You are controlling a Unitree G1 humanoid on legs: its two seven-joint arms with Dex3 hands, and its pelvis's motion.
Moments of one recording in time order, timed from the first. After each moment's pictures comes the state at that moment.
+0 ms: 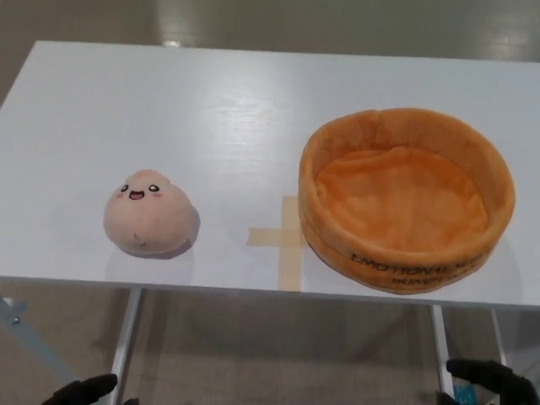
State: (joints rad) left_arm -0.22 0.22 0.26 1.20 -0.01 -0.27 -0.01; right_arm -0.32 -0.17 -0.17 1.27 -0.07 -0.27 -0.14
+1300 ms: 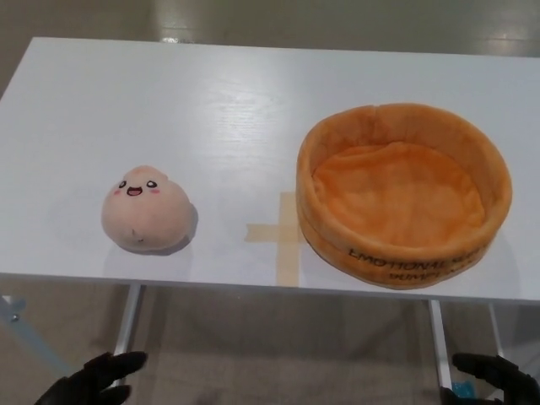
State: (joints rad) left_arm -0.06 0.41 -0.03 0.84 -0.01 -0.44 -0.46; right_arm -0.33 -0.17 -0.17 1.30 -0.07 -0.33 -0.17
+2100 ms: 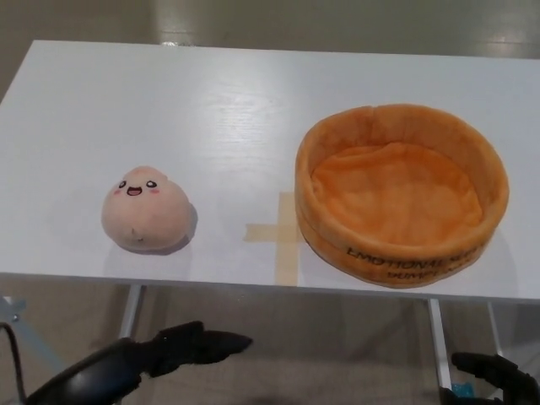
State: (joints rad) left_arm 0.21 0.60 -0.11 -0.14 -0.16 -0.43 -0.67; right_arm -0.33 -0.17 -0.17 1.30 -0.07 -0.33 -0.17
